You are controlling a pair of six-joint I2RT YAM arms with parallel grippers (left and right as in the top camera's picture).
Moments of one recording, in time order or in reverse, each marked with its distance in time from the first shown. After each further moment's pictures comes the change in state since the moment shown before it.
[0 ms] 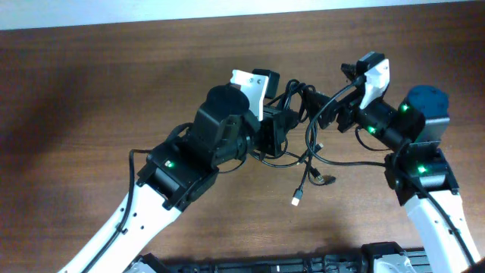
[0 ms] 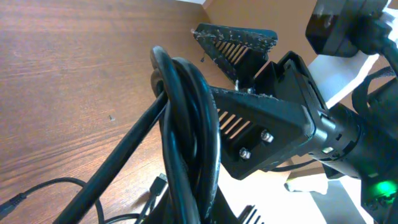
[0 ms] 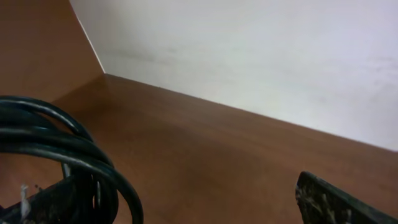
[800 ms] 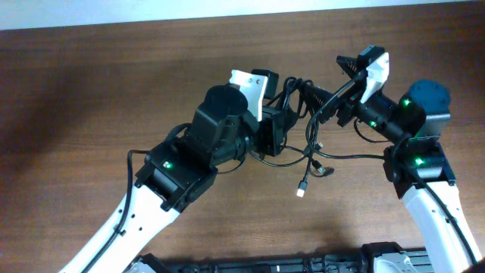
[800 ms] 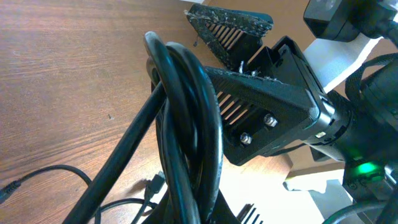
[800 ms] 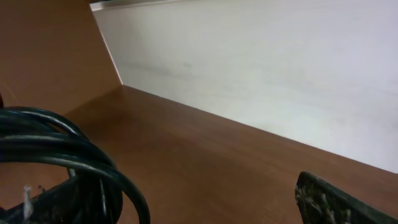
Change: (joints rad) left arm 0.003 -0.005 0.000 -0.003 0.007 0.001; right arm -0.016 0.047 -0.001 0.137 -0.109 0.026
